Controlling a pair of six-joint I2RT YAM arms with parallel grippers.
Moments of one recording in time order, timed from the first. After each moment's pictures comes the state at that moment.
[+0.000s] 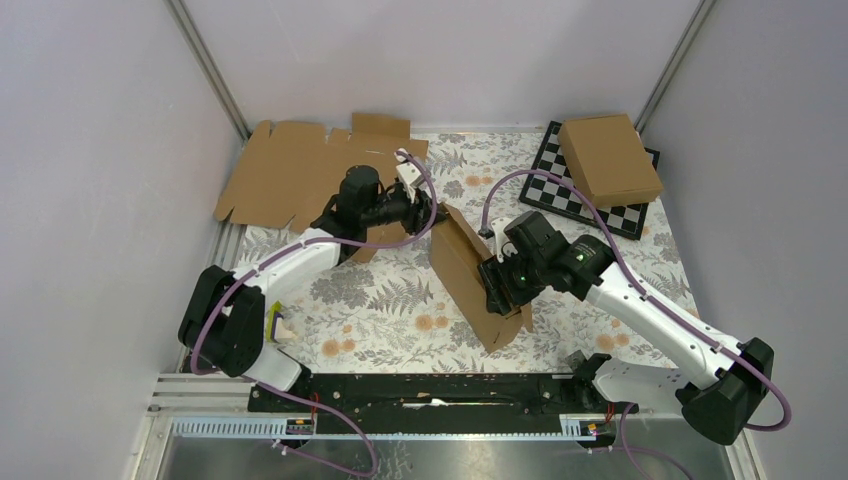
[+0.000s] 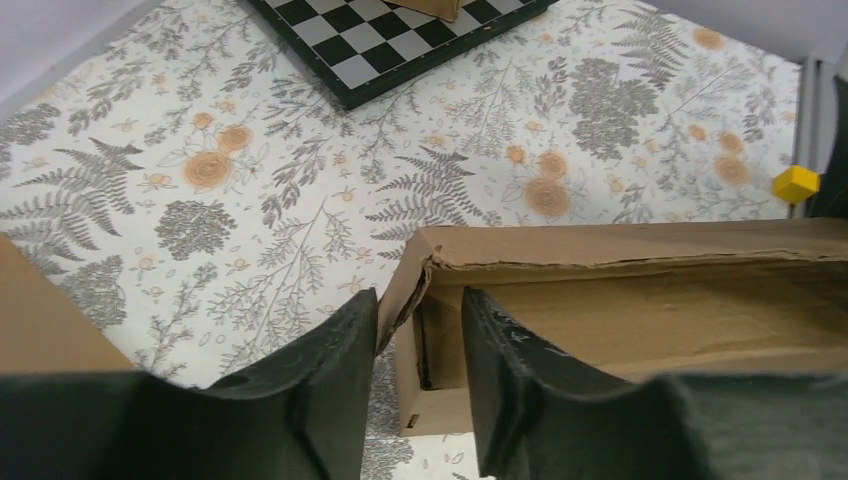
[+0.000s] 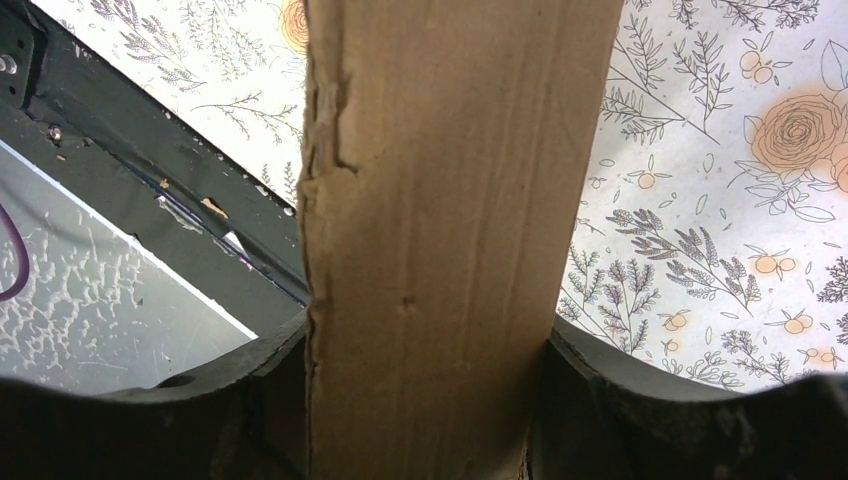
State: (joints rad) left arm -0.53 1.49 0.98 0.26 0.61 0.03; right arm 0.74 1.12 1.04 -0.97 -0.17 0.20
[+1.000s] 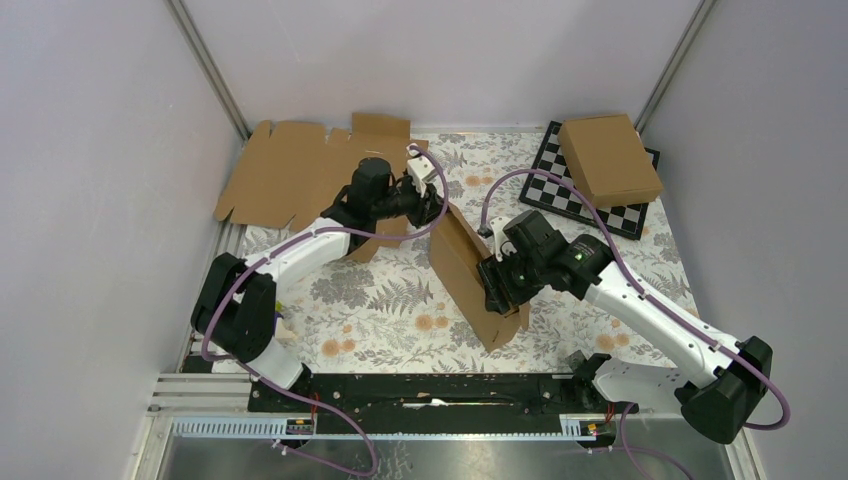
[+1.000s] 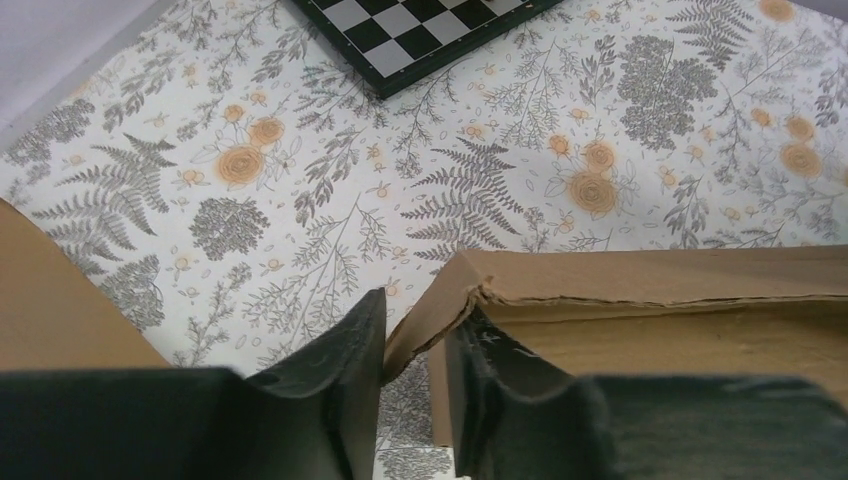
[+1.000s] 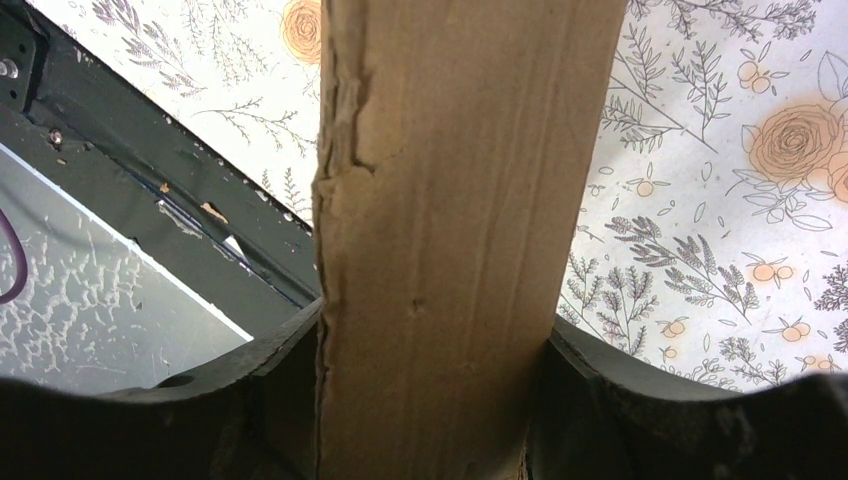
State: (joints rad) left arm -0.54 1.58 1.08 0.18 0.54 0.10; right arm 0.74 1.13 1.04 -0.97 -0.17 0.19
